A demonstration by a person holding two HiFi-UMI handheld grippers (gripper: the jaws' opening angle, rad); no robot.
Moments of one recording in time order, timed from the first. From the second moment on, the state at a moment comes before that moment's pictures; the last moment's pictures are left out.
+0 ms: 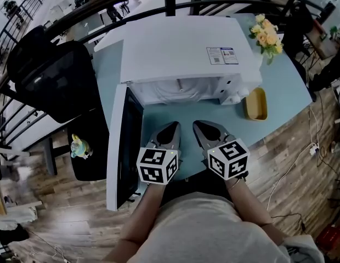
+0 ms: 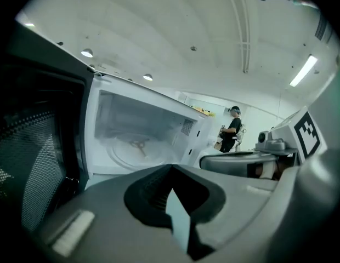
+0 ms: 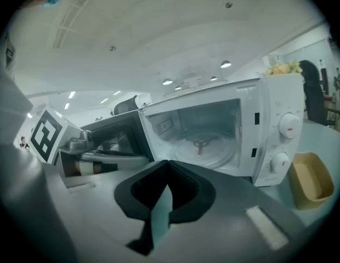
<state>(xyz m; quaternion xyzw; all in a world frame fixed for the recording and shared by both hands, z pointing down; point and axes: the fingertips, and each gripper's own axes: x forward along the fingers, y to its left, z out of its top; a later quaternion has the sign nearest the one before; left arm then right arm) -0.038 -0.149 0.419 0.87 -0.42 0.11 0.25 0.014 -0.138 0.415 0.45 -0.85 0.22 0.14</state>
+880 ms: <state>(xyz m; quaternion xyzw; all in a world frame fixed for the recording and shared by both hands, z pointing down) -0.041 -0.167 0.433 0.83 -0.47 0.12 0.28 0.038 -0.165 0.430 0.43 -0.85 0.26 0.14</state>
